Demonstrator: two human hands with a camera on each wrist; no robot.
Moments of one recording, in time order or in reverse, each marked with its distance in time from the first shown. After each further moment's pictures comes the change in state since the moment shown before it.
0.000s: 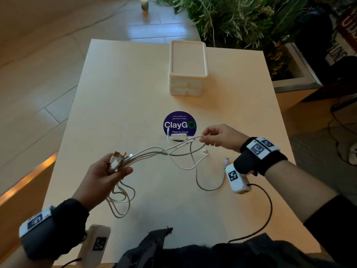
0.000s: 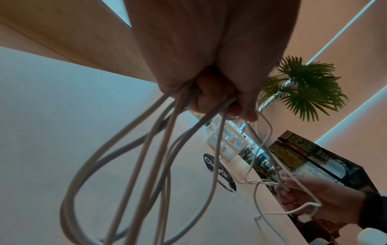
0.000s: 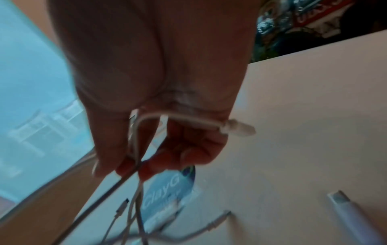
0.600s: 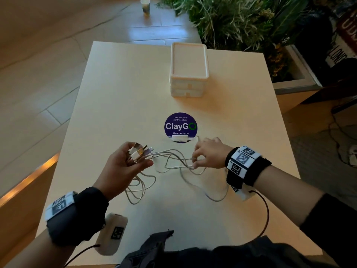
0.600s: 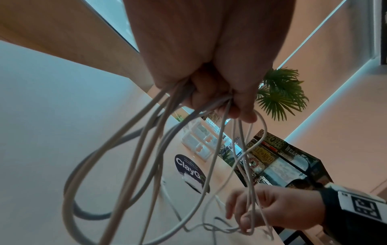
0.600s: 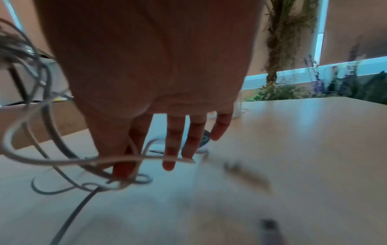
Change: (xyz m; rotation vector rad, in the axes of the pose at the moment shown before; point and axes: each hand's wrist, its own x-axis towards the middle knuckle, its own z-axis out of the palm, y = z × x) left_hand 0.016 0.029 0.032 -0.071 -0.024 -0.044; right_hand 0.003 -0.001 0.041 -1.034 -0.206 -0.103
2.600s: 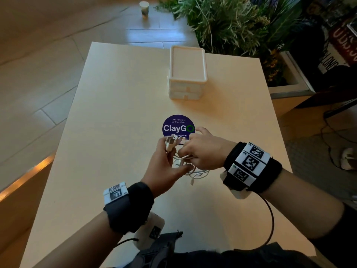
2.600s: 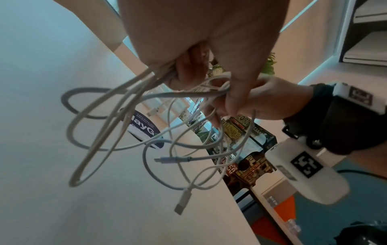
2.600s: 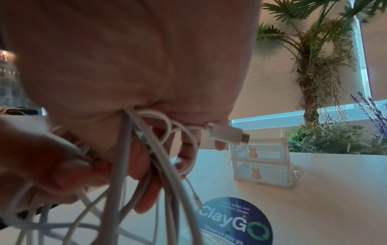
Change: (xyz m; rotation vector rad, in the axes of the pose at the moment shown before) left_hand 0.009 0.017 0.087 -0.186 -0.116 0.087; right_hand -0.032 -0.048 -0.056 -0.179 0.114 -0.184
